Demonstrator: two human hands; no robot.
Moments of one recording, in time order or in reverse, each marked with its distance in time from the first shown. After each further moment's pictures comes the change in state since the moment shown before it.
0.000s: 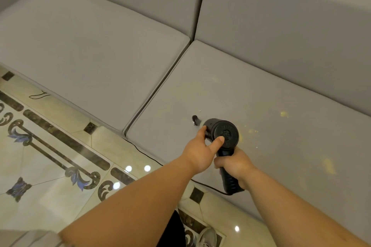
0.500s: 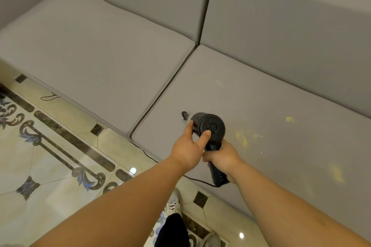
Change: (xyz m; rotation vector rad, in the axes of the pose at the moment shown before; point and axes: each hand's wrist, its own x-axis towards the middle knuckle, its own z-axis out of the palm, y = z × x) left_hand -0.006 -0.001 -0.032 -0.033 0.189 0.020; right_hand 0.000 -0.033 0.028 0.028 -0.073 -0.117
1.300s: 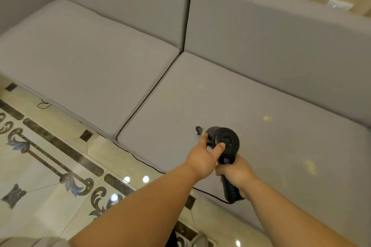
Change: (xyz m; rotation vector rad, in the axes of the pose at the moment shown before) left_hand -0.041 0.033 0.096 -0.016 -0.187 -0.030; right_hand -0.050 0.057 -0.086 -0.003 0.119 0.083
